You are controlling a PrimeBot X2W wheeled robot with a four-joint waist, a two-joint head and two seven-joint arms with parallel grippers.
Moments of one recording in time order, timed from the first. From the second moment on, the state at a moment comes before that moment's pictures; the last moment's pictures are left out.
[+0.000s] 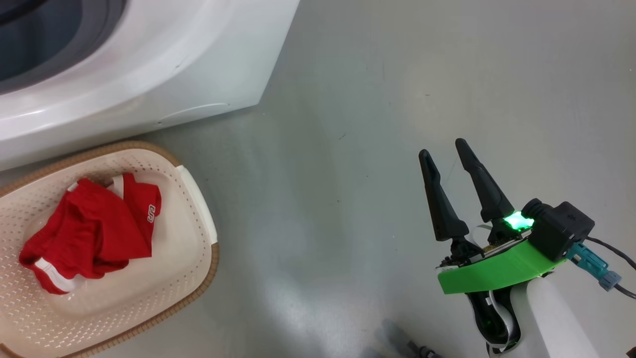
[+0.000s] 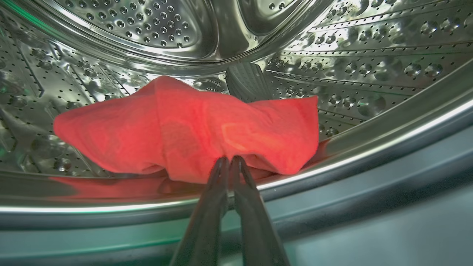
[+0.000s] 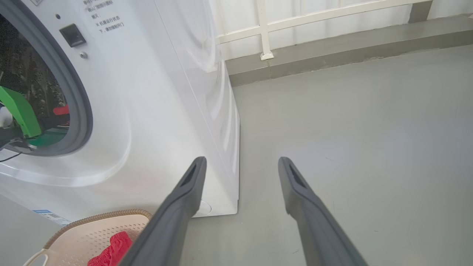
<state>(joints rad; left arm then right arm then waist) -1.36 0.43 -0.52 1.27 -0.49 -0.13 -0.14 -0.29 -0.05 0.18 0.03 0.38 0.13 -0.26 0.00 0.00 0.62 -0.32</state>
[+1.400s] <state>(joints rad) -0.91 0.35 -0.36 0.71 -0.65 -0.13 -0.25 -0.22 -0.05 0.10 0.08 0.31 0.13 -0.26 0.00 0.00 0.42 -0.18</state>
